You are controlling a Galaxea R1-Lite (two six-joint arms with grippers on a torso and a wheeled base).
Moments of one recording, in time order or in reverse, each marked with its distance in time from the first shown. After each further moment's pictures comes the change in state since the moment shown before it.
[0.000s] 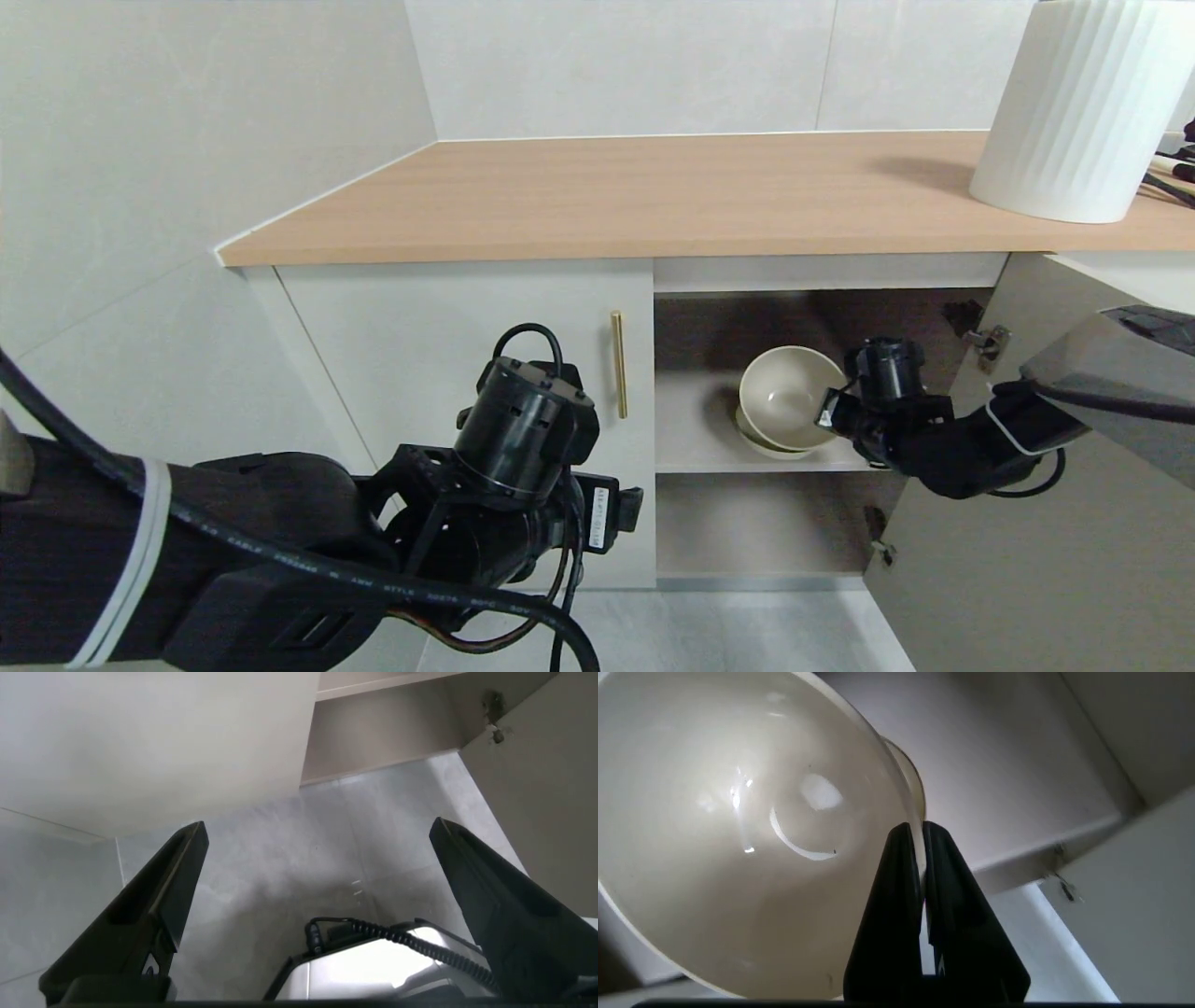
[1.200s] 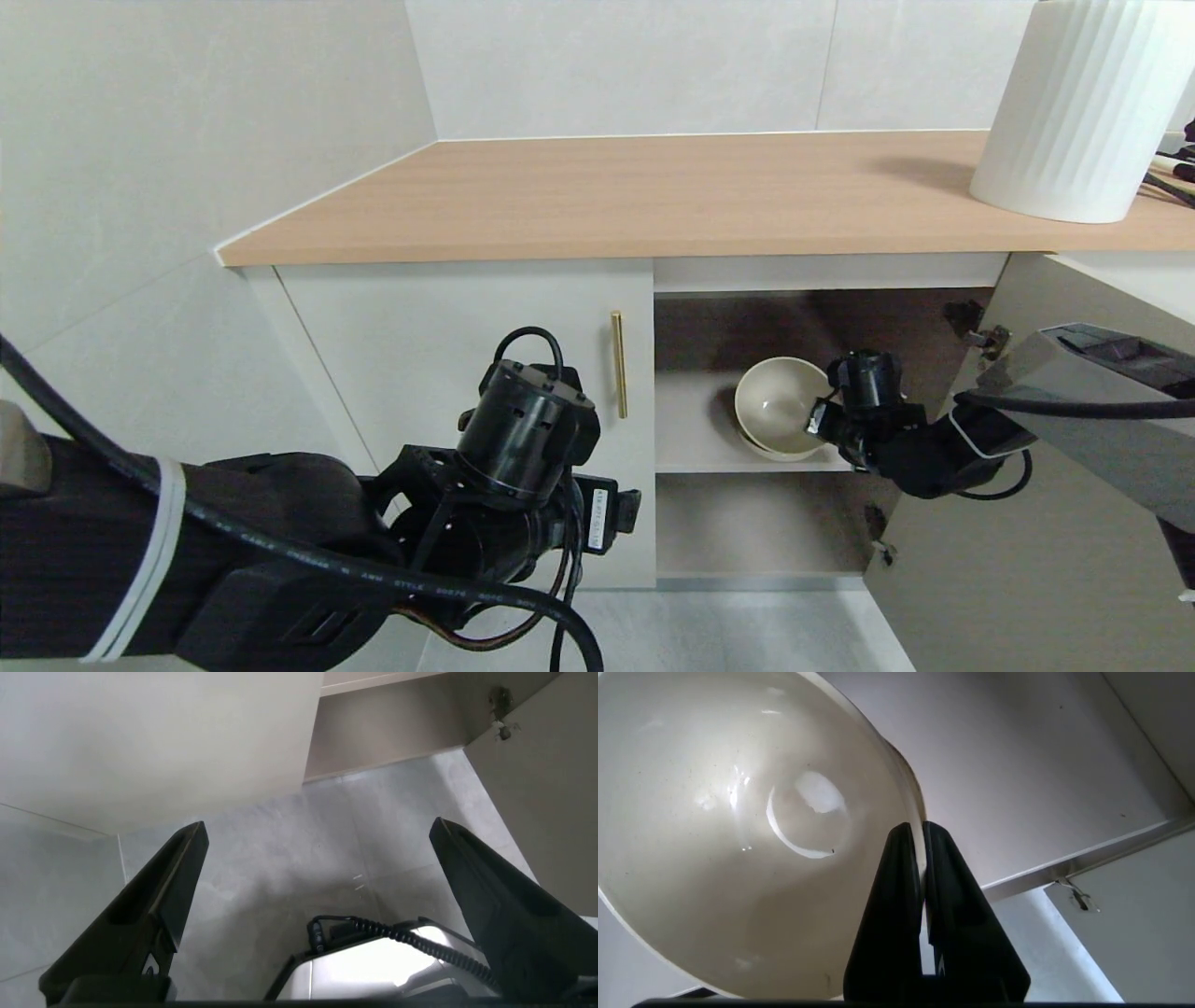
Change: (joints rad) left arm 0.006 0.010 0.001 0.000 -0.001 0.000; right arm -0.011 0.114 -0.097 0.007 -0.001 0.000
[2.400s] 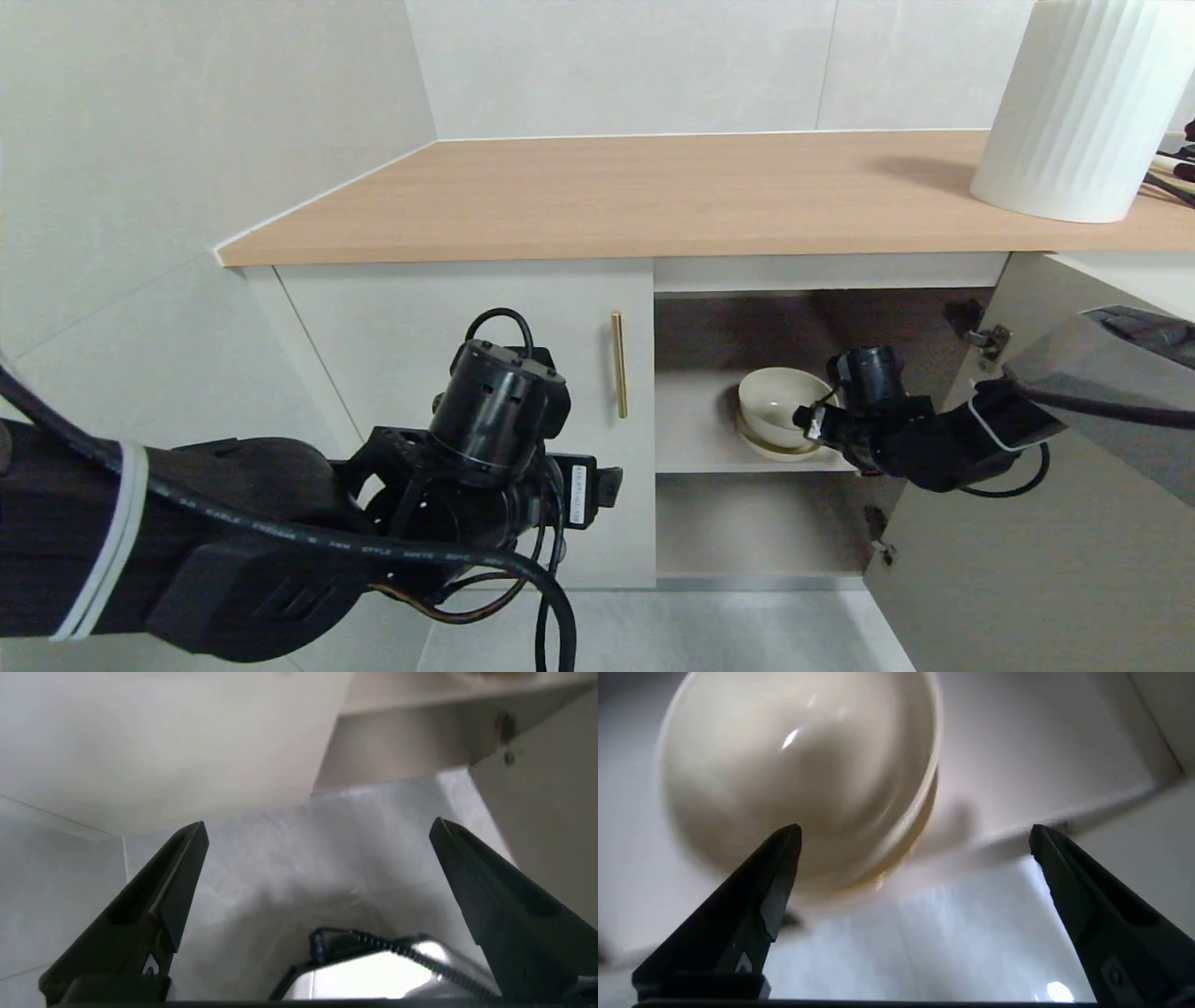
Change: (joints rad) left arm 0.053 -0.029 -0.001 -0.007 -0.001 -0.016; right arm 0.033 -0.107 0.045 0.149 0.030 0.000
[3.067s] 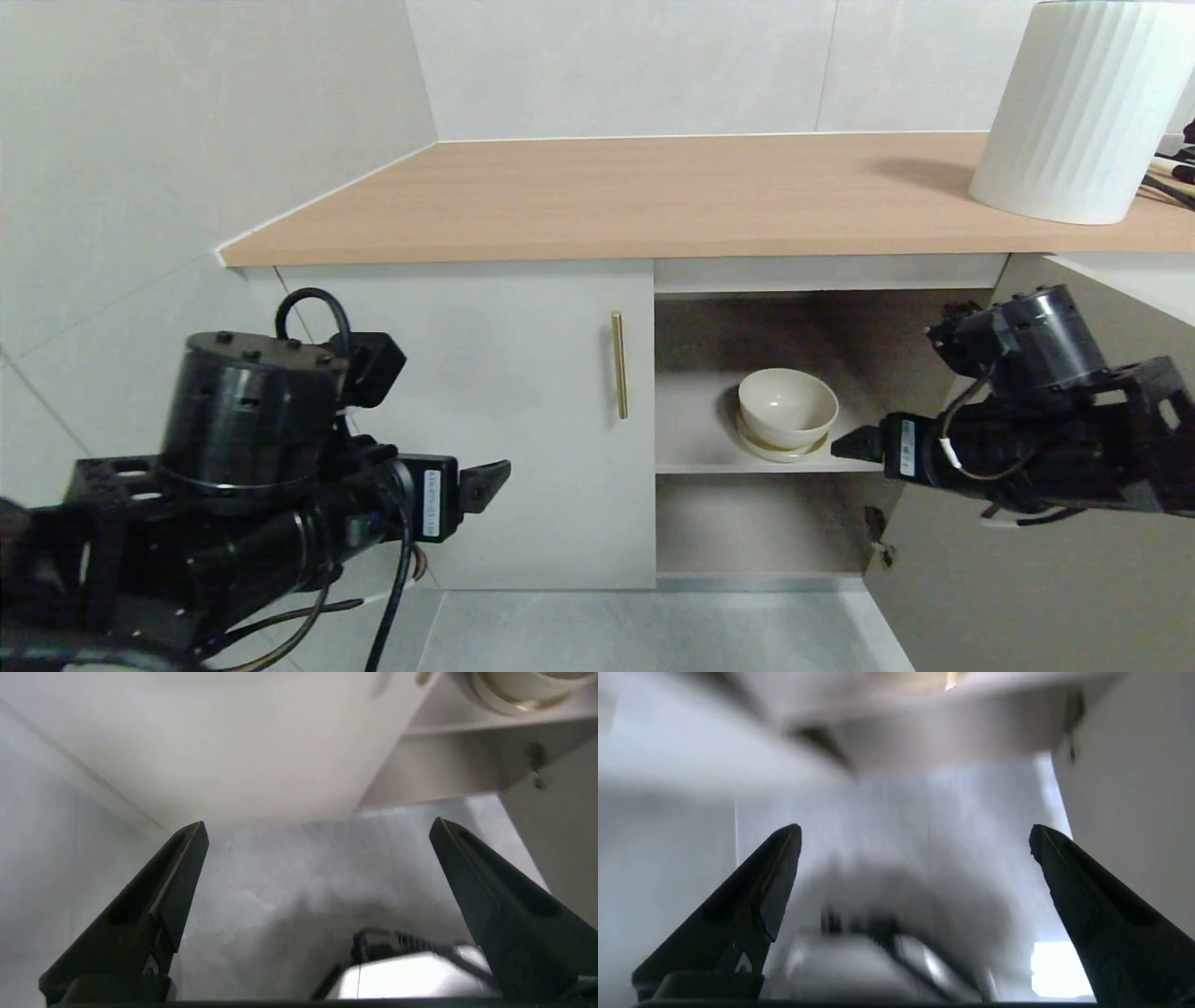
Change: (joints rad) left arm 0.151 -0.323 0.229 -0.005 -0.050 0.116; right arm 0.160 -0.665 0.285 0.516 0.166 -0.007
